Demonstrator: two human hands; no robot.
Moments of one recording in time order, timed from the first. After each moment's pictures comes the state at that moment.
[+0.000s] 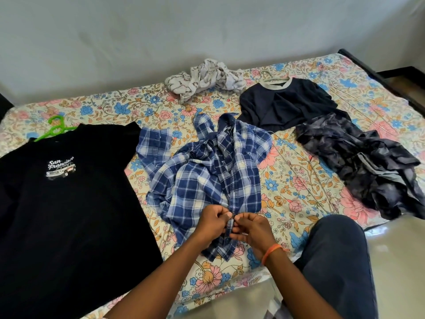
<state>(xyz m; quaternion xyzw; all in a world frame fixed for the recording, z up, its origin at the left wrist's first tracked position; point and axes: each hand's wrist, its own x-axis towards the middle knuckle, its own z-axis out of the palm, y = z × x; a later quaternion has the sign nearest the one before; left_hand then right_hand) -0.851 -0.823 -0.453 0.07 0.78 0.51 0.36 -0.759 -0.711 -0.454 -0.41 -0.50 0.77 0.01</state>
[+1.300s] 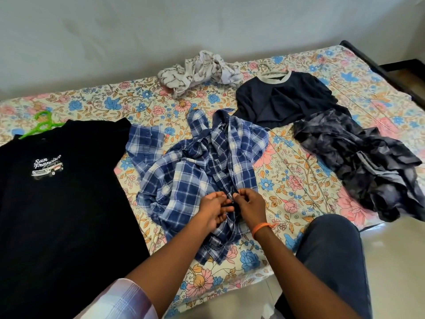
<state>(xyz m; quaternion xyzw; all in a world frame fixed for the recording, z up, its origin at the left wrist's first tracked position) -0.878 -0.773 -0.456 -0.18 0.62 0.63 0.44 -0.810 -0.671 -0.473 -0.37 -0.75 0.53 0.12</state>
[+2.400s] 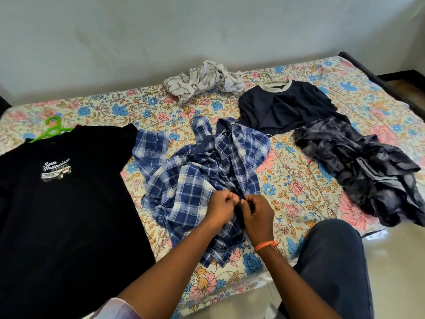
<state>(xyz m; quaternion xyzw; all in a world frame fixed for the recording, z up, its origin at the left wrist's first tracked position) -0.873 -0.771 -0.439 0.08 0.79 0.52 0.32 -0.786 -0.687 -0.459 -0.30 -0.85 0.36 0.24</state>
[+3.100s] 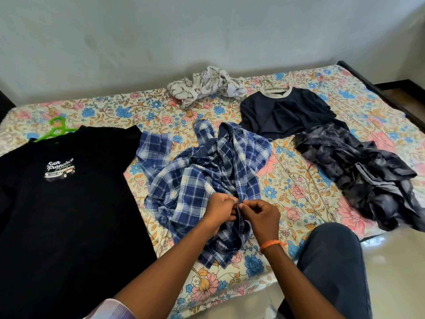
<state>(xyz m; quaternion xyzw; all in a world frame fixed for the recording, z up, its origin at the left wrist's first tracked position) -0.875 -0.783 -0.425 0.01 0.72 0.58 0.38 -0.782 -0.688 -0.438 -0.35 -0.75 0.53 0.21</state>
